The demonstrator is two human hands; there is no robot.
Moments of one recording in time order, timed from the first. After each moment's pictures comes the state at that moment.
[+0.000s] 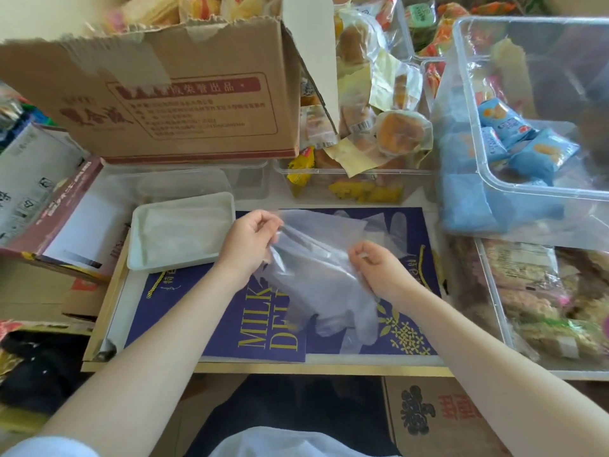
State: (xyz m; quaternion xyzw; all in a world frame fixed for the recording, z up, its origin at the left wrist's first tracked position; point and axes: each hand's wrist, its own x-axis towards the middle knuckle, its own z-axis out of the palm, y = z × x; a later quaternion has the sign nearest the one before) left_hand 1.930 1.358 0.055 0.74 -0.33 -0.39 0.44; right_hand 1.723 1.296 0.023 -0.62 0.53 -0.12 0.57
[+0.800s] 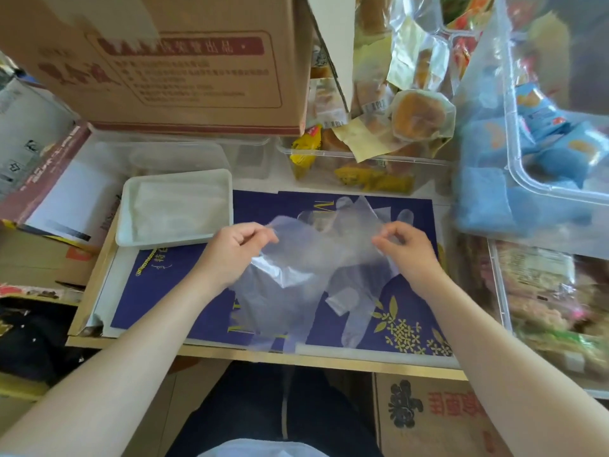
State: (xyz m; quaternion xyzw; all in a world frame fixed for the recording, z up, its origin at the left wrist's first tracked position) left_hand 1.938 1.388 0.039 0.75 -0.39 -0.38 0.37; right_hand 1.693 1.256 -0.005 -0.61 0.58 -0.17 0.51
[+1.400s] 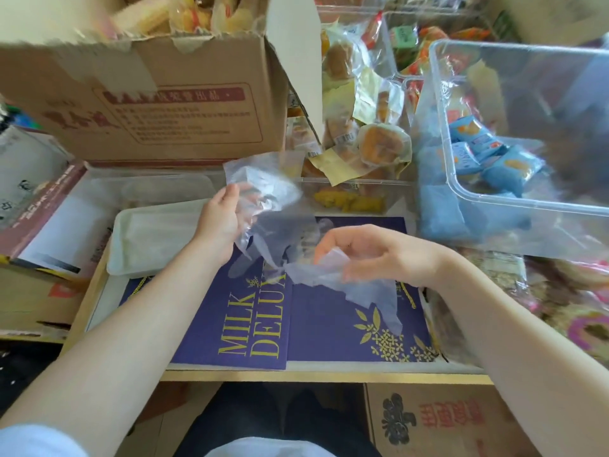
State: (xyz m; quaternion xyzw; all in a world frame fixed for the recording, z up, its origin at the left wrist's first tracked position) left_hand 1.946 1.323 0.066 0.66 -0.19 -0.42 0.59; right_hand 1.708 1.274 0.132 -0.73 0.19 0.03 0.65
